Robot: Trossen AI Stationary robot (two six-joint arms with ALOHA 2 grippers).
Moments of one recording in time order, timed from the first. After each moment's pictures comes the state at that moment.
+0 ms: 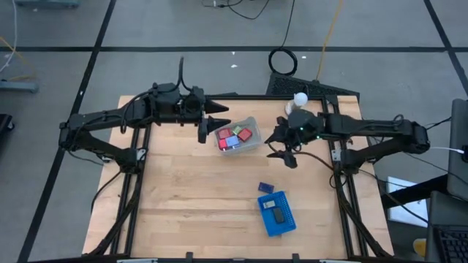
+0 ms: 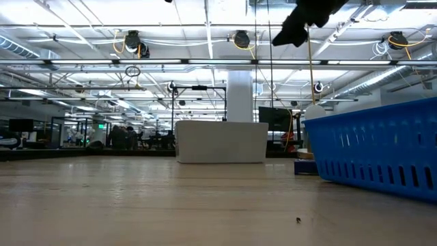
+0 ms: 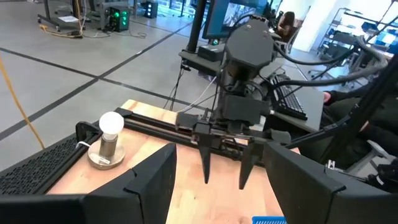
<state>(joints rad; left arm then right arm) 0.16 1.27 1.35 -0.24 0.09 -0.22 -0.12 1.16 1.04 -0.51 -0.23 -0.06</state>
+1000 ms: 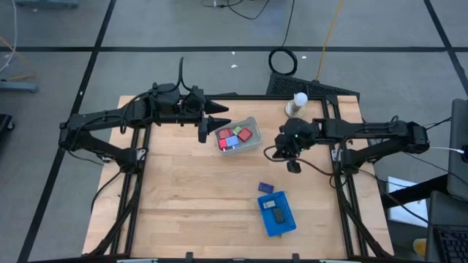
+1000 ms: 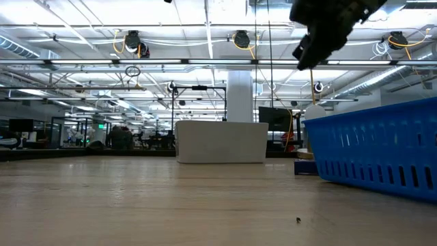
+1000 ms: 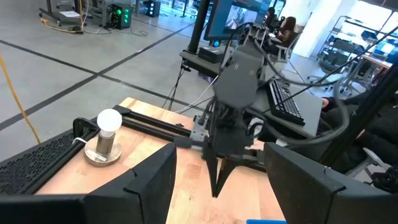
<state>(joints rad) 0.16 1.27 1.35 -0.23 0.08 -0.26 -0.12 1.17 0.92 -0.59 -0.25 -0.06</state>
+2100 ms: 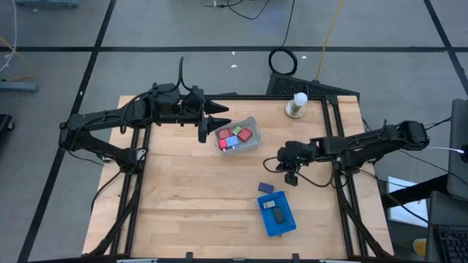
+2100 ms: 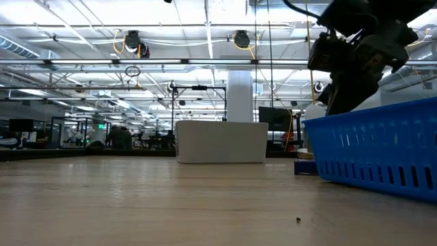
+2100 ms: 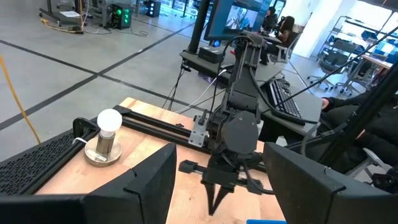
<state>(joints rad) 0.16 1.27 1.35 -0.23 0.08 -0.26 0.03 1.17 0.57 -0.28 -0.10 0.26</state>
